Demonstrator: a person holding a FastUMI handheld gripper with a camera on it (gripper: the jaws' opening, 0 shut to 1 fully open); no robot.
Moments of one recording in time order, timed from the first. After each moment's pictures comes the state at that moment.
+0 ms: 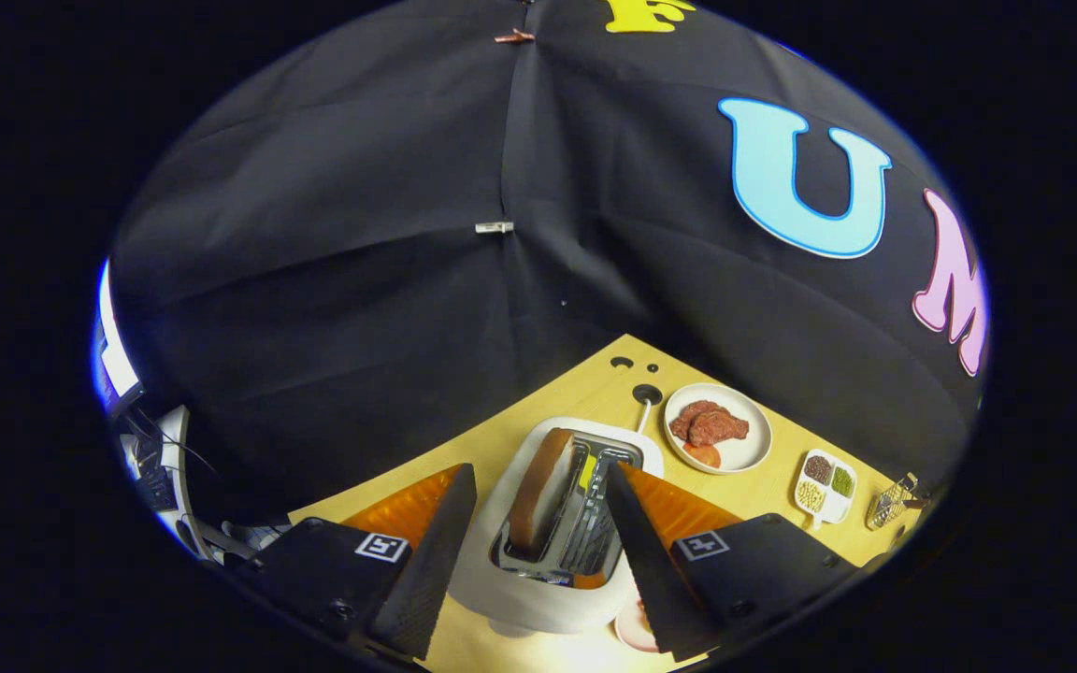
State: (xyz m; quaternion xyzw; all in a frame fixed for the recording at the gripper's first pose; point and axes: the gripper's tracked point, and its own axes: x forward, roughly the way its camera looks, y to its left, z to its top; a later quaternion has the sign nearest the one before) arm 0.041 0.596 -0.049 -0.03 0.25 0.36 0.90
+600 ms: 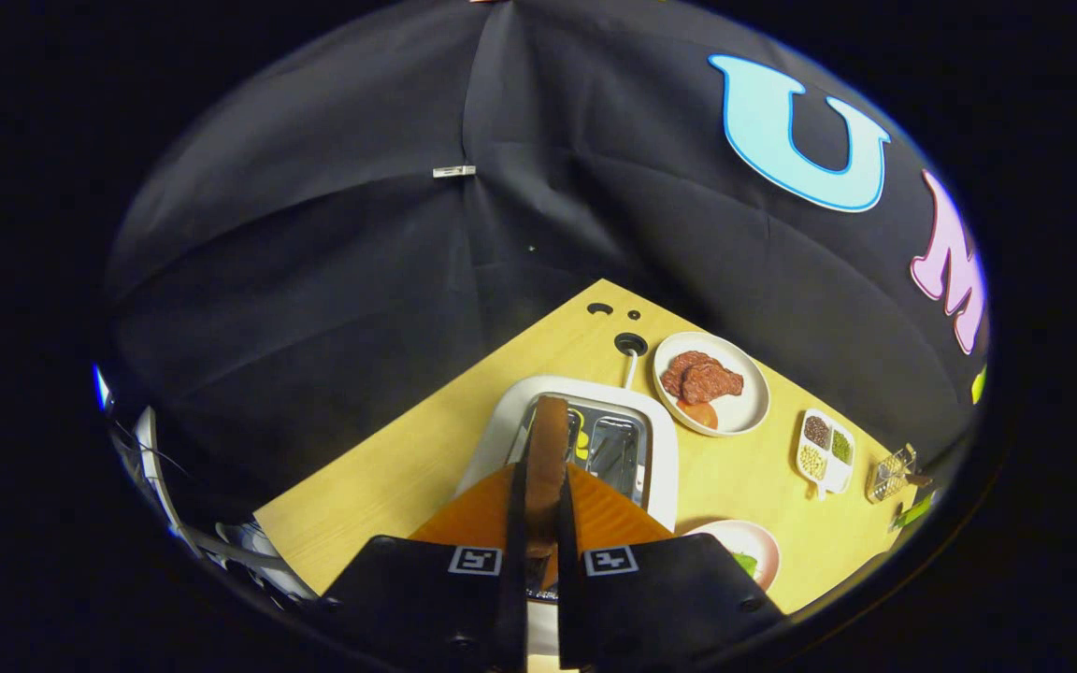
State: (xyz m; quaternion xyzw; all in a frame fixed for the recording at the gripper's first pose) arm 0.060 0.607 -0.092 -0.04 0.31 0.31 0.90
